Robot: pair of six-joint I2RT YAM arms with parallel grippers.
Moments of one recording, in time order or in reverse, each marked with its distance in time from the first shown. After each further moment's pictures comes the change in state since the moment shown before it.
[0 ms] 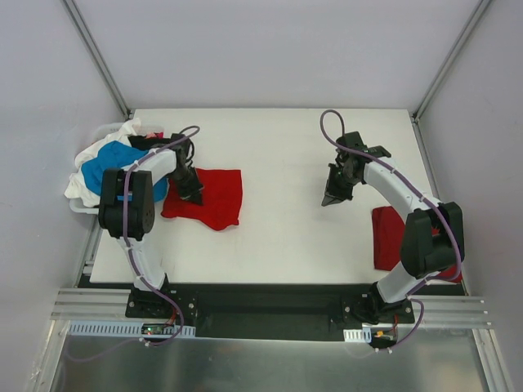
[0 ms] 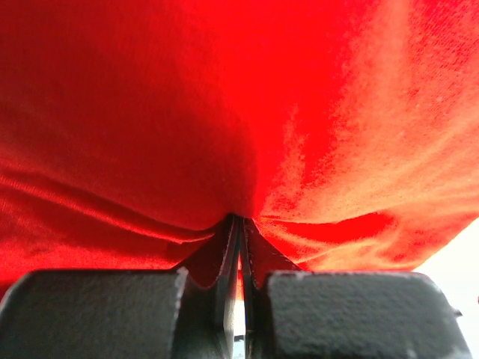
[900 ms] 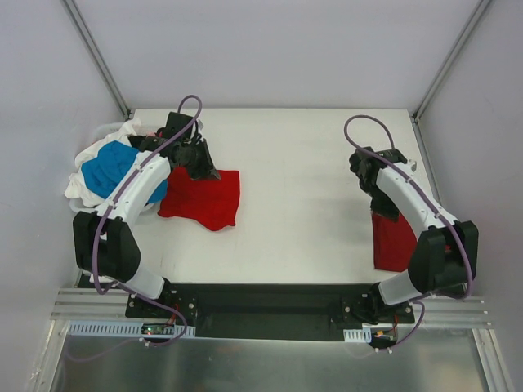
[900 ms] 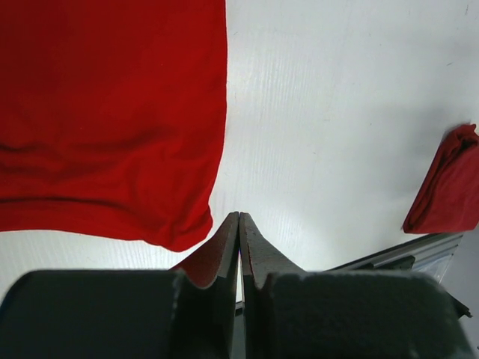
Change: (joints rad) left arm -0.153 -0.373 0.068 0.017 0.125 -0.053; right arm -0.050 -0.129 -0.022 -0.503 0.903 0.298
